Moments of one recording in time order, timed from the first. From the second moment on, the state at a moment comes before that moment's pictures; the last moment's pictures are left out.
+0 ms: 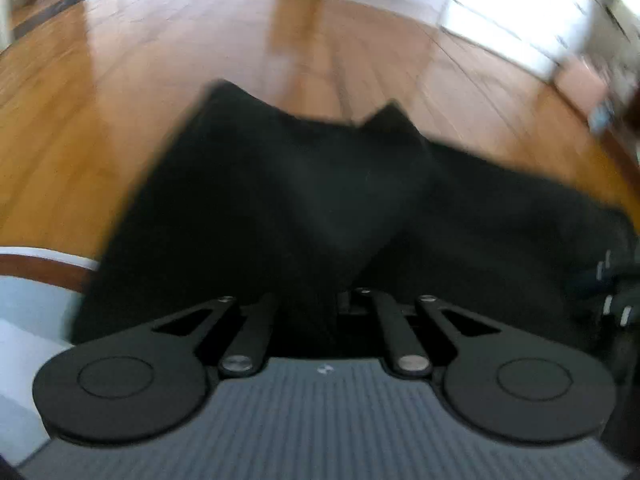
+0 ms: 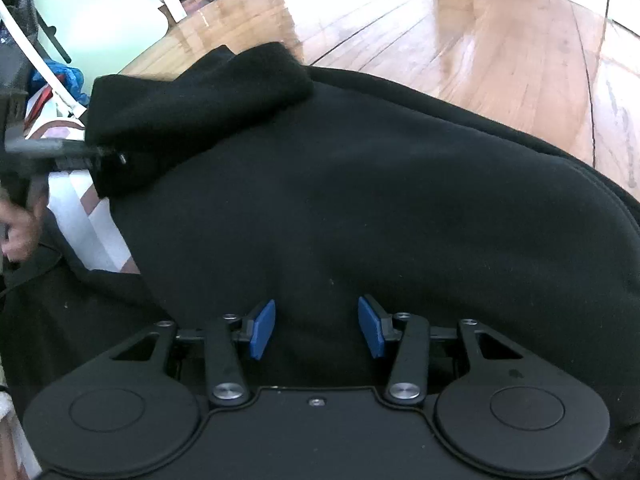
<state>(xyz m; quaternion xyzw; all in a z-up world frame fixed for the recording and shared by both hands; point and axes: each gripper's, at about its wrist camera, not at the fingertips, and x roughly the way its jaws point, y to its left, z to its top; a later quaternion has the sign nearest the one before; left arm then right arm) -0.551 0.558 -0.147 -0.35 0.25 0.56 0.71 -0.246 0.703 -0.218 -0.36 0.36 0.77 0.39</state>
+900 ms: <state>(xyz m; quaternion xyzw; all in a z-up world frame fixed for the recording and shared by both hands) -0.732 0.486 -0.137 -0.44 0.07 0.77 0.45 -0.263 0.689 -0.220 -0.35 0.35 0.75 0.44</state>
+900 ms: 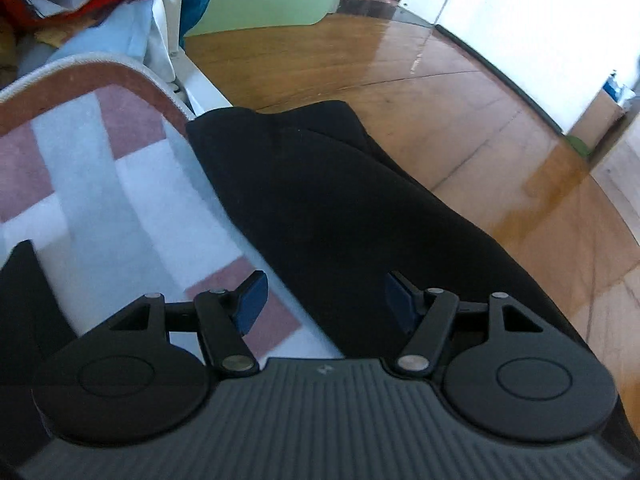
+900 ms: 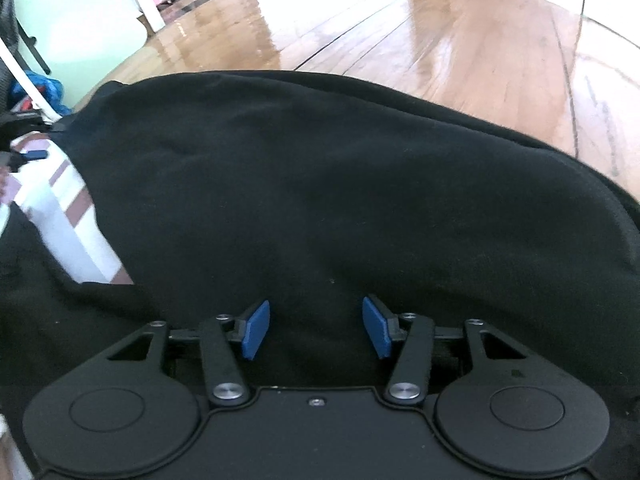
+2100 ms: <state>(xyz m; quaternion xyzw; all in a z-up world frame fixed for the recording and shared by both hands) -0.817 0.223 -0.180 -0.57 0.14 0.72 0.38 -0.153 0.333 -0.208 -0.12 0.48 0.56 0.67</state>
